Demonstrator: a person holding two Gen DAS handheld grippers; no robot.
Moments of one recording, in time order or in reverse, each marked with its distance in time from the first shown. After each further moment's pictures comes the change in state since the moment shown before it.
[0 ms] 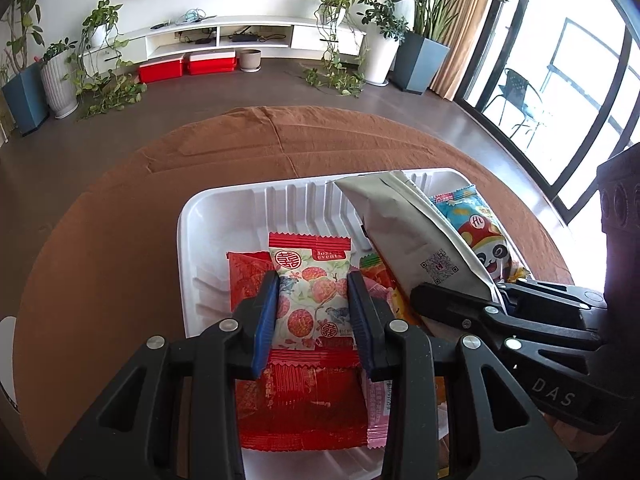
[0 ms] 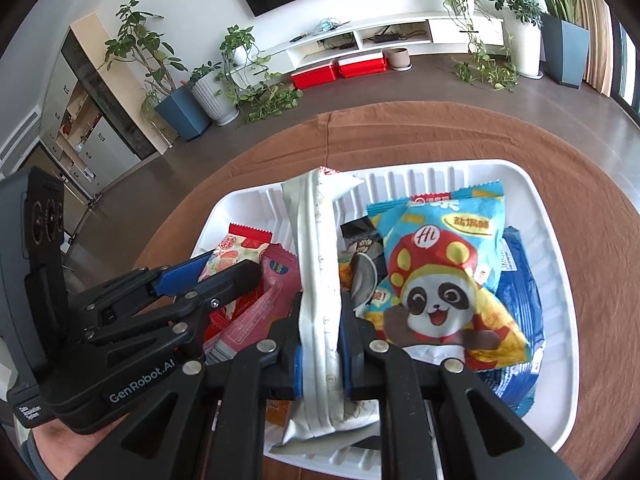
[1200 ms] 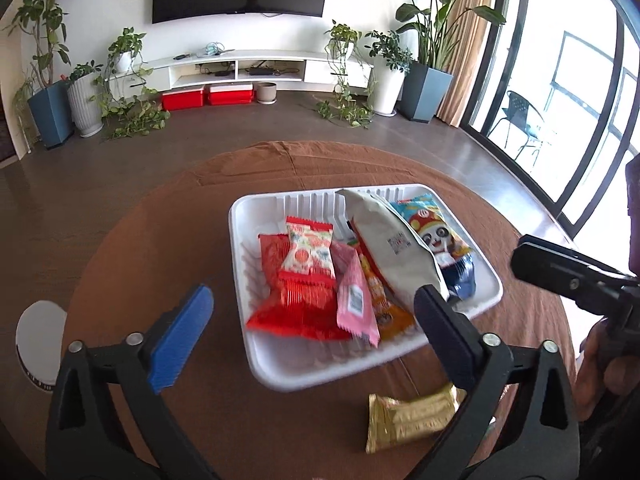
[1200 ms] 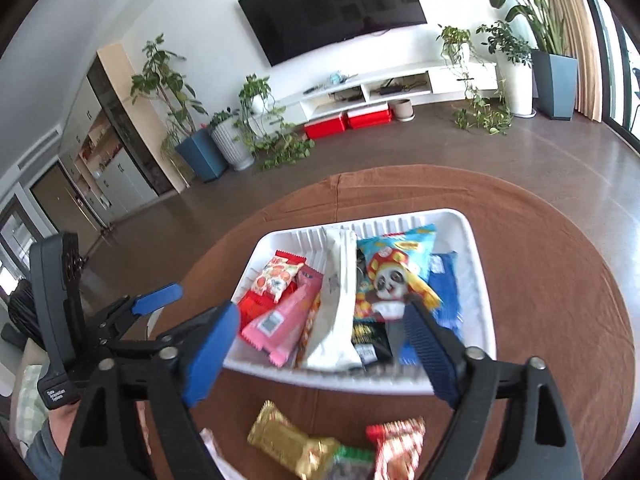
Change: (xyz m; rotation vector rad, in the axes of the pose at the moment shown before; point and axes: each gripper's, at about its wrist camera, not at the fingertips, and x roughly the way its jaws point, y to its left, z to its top) left arm -0.115 -0.021 -0.051 -0.007 -0.133 0.061; right arm -0.121 0.001 -0.036 -0.012 -0.201 0.039
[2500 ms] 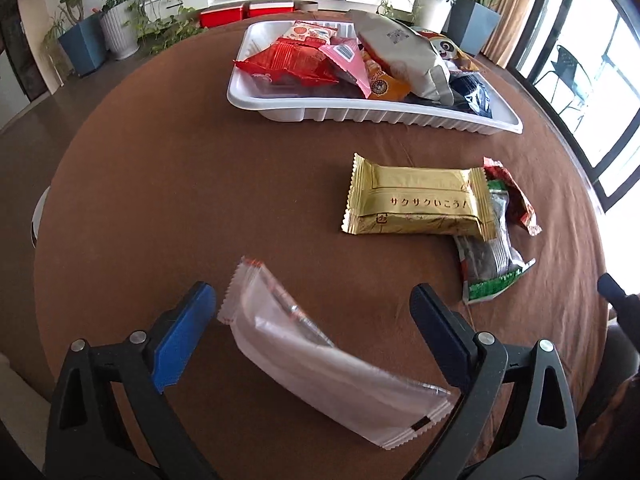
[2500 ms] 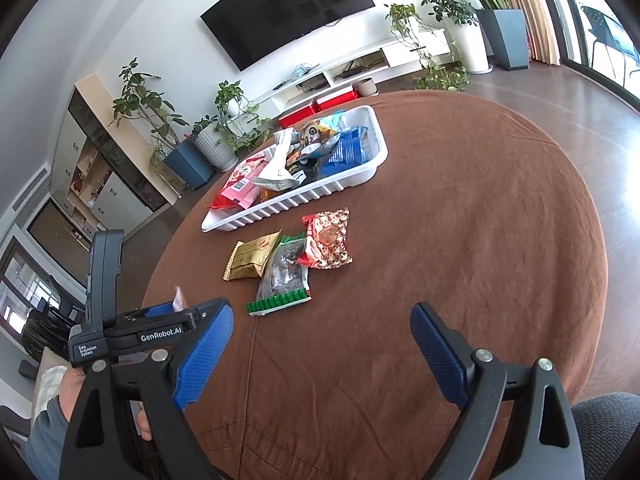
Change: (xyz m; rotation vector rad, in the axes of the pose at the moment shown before) left arm -0.013 -0.052 -0.148 -0.064 0.292 0.135; right arm -0.094 -0.048 -0.163 0.157 0.008 -0.009
